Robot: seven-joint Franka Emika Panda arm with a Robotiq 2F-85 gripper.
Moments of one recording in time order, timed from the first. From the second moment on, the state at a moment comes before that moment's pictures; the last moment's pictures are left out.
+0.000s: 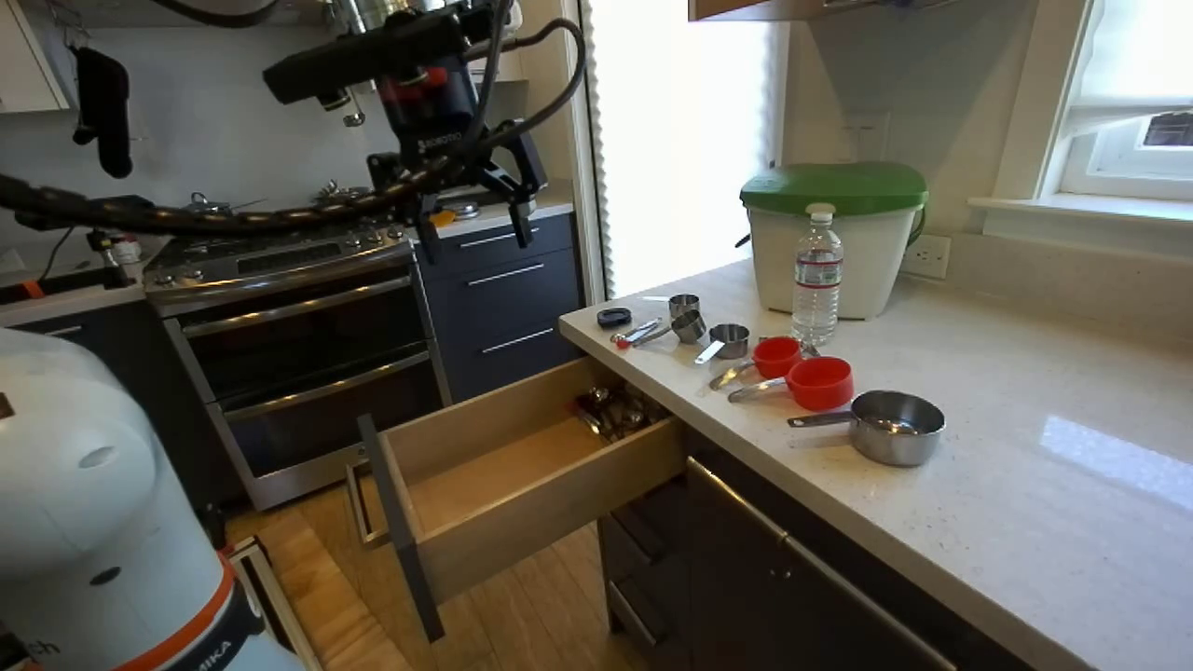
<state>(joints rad) 0.10 -0.86 -0.19 -2.53 -0.28 1.76 -0.58</state>
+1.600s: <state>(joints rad) 0.29 -0.62 -0.17 -2.59 -0.12 2.19 -0.94</state>
